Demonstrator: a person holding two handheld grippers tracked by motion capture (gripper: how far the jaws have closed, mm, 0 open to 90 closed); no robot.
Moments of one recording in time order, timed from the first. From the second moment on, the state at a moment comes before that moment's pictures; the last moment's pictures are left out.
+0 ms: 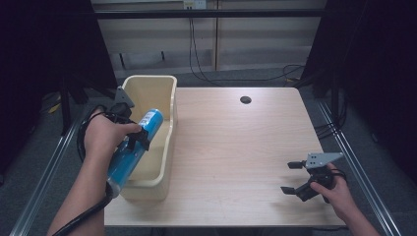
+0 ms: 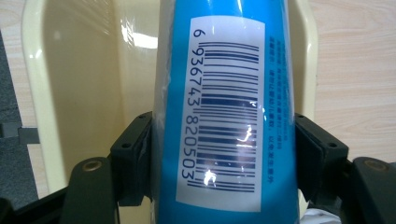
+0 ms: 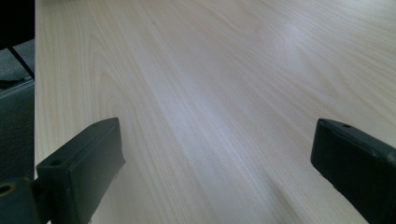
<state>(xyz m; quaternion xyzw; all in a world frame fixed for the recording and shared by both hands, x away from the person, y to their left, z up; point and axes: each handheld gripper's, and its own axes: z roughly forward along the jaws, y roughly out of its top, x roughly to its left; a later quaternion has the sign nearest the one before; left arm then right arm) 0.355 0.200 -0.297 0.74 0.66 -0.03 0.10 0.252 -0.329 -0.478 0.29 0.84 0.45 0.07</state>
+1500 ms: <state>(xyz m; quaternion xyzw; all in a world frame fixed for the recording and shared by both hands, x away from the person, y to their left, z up) 0.373 0.188 -0.330 0.73 0.68 -0.06 0.08 0.251 -0.331 -0.479 0.28 0.85 0.44 0.08</state>
